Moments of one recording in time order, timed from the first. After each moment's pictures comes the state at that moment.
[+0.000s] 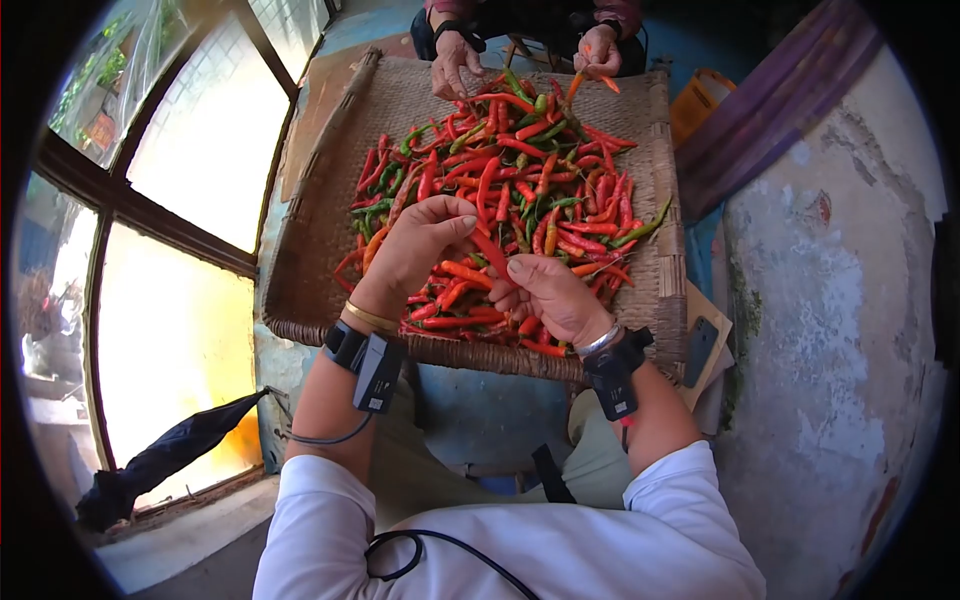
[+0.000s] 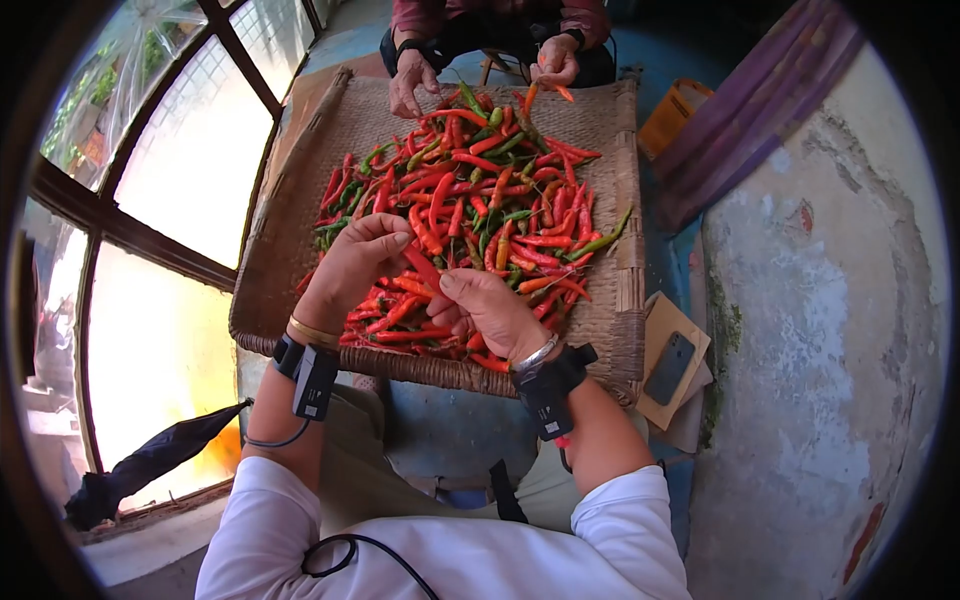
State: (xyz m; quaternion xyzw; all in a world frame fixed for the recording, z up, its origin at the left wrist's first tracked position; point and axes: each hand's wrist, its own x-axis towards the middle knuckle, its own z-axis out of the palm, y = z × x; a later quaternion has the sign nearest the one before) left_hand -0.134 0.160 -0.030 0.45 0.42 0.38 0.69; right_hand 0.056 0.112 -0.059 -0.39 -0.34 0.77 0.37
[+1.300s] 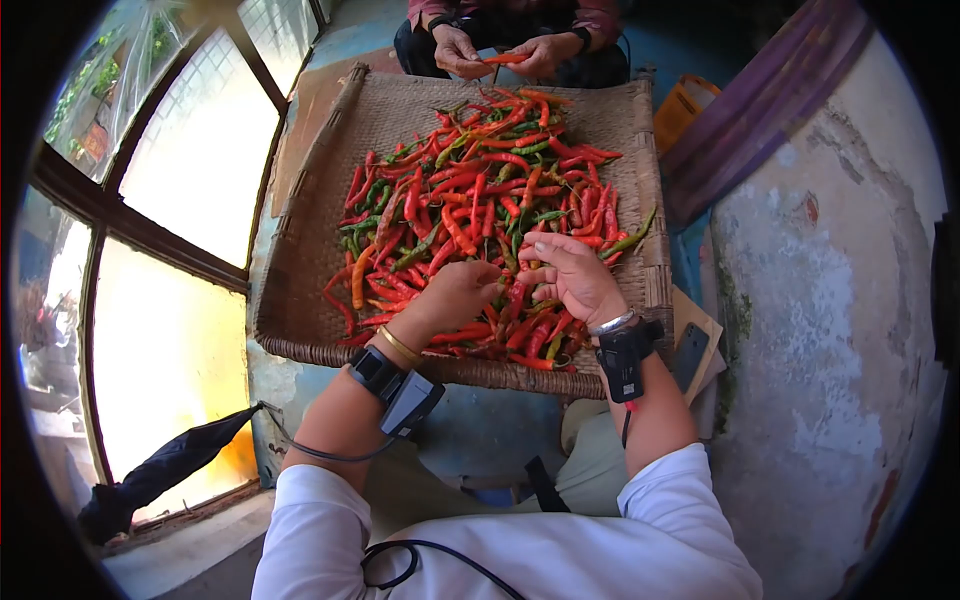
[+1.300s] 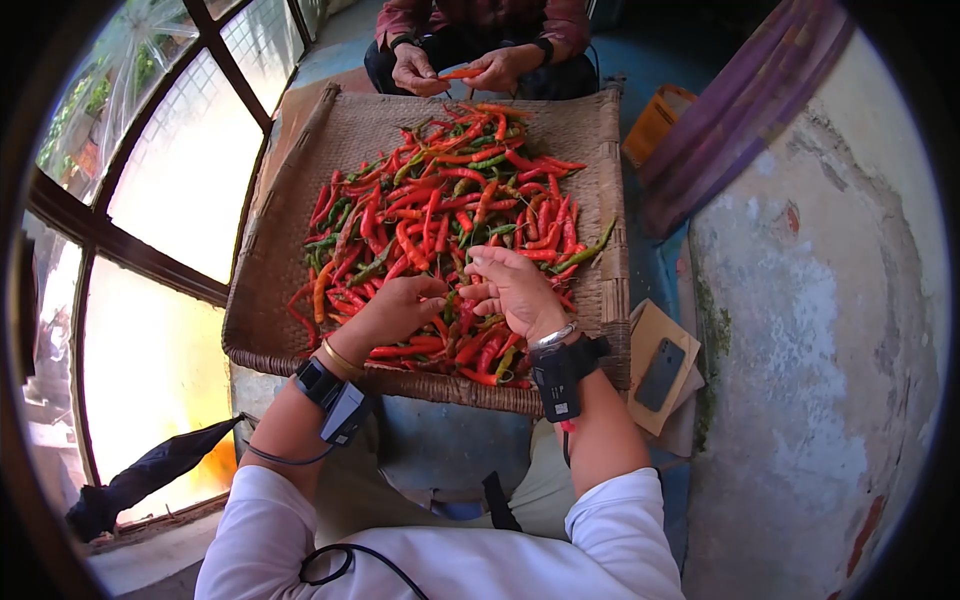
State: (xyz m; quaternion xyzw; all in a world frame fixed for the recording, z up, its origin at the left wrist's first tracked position) left_hand -0.100 0.144 -0.067 0.71 0.47 0.19 0.49; right_hand 0.095 0.141 -0.056 -0.43 -0.30 0.75 0.41
